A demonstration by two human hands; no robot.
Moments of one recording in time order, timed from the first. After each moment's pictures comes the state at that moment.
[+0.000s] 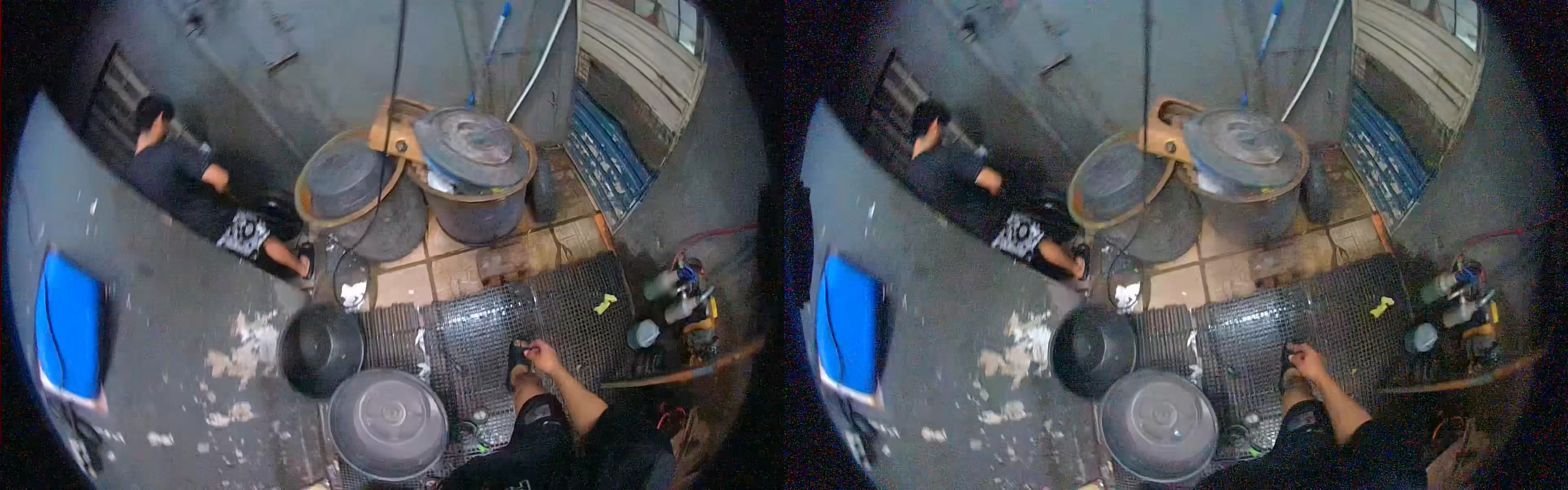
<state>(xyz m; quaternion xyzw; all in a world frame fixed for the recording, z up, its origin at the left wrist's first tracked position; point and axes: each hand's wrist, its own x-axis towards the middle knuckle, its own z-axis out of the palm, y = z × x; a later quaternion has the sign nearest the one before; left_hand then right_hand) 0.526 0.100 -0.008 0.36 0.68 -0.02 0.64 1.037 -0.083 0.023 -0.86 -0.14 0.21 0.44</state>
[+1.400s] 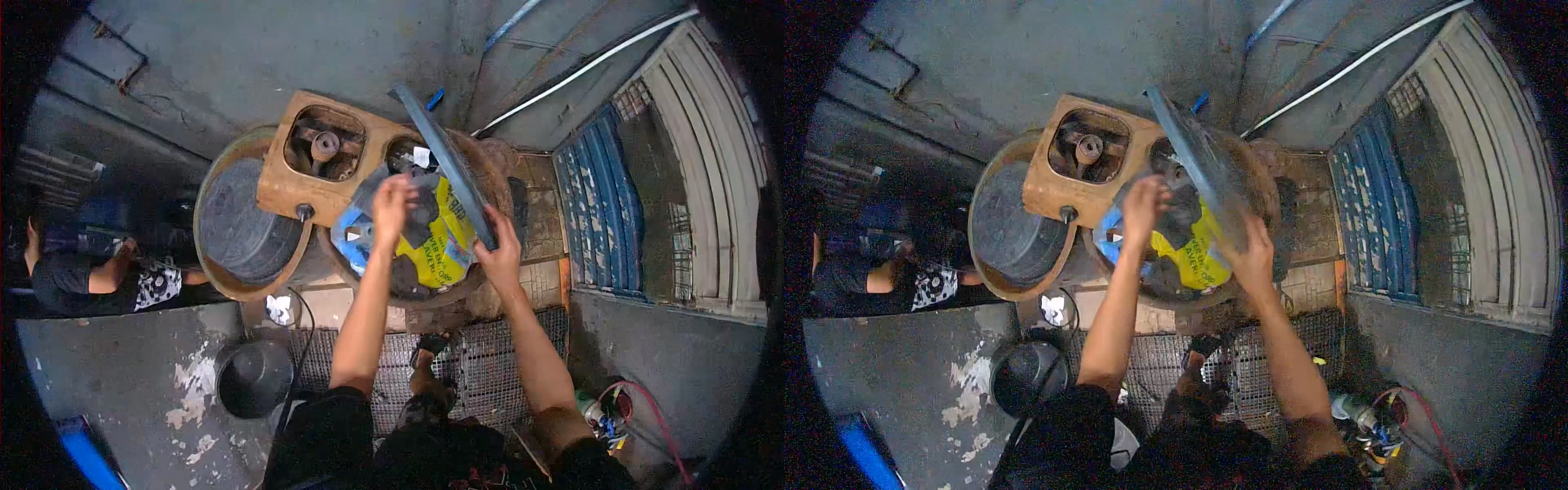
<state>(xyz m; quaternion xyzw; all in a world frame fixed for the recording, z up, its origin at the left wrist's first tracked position) 1.689 0.392 0.182 0.60 0.25 0.18 0.74 1.700 0.164 0.228 -0.84 -0.22 -0.01 0.50</state>
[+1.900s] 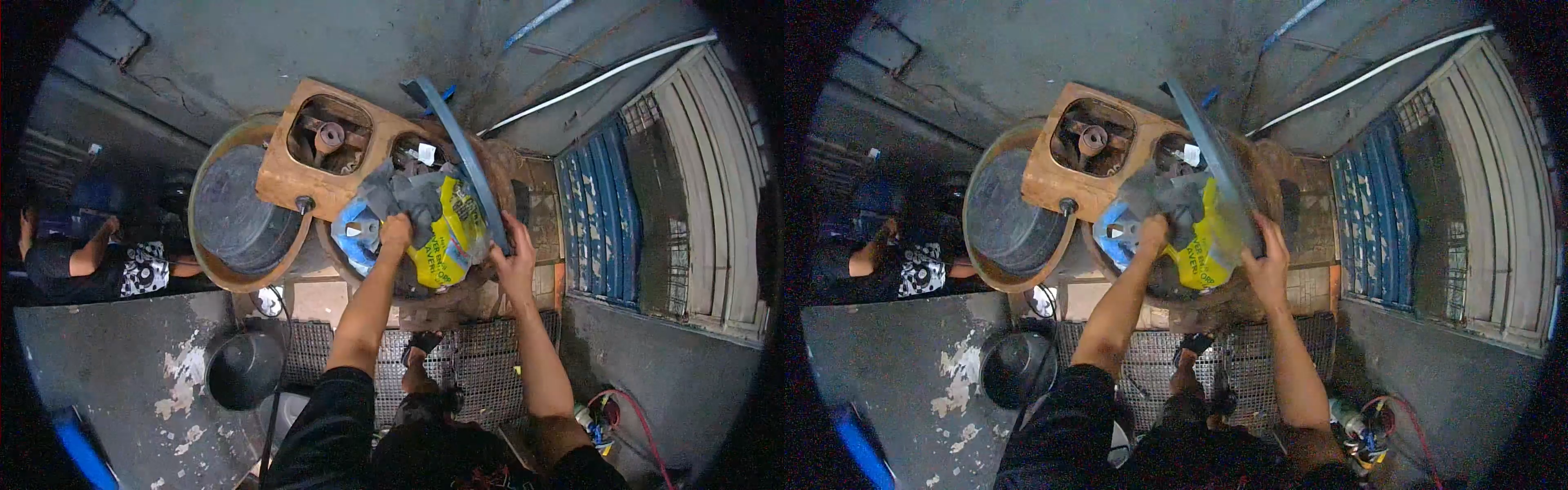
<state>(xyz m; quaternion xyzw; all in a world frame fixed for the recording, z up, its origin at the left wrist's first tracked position) 1.675 0.414 -0.019 0.93 0.28 -0.13 0.20 1.708 0.152 0.228 -0.84 -0.23 0.00 0.49</state>
